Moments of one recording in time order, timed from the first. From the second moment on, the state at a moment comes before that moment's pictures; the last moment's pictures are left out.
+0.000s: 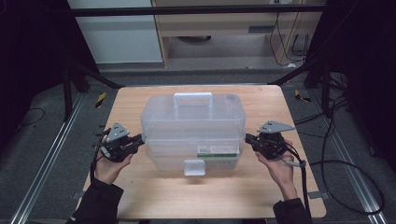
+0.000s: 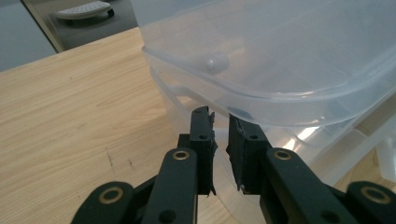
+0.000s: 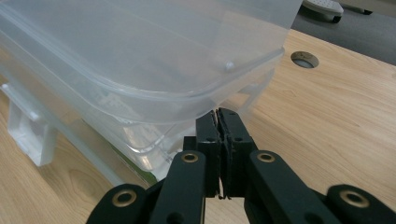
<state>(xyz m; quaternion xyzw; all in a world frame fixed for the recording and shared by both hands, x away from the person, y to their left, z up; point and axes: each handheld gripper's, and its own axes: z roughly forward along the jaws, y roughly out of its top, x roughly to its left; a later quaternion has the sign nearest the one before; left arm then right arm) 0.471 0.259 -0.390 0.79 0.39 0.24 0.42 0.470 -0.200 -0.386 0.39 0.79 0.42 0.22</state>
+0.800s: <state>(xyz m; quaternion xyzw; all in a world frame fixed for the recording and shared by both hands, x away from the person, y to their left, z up) 0.484 0.292 -0.432 0.77 0.47 0.26 0.34 0.469 -0.225 -0.413 0.44 0.78 0.36 0.27</state>
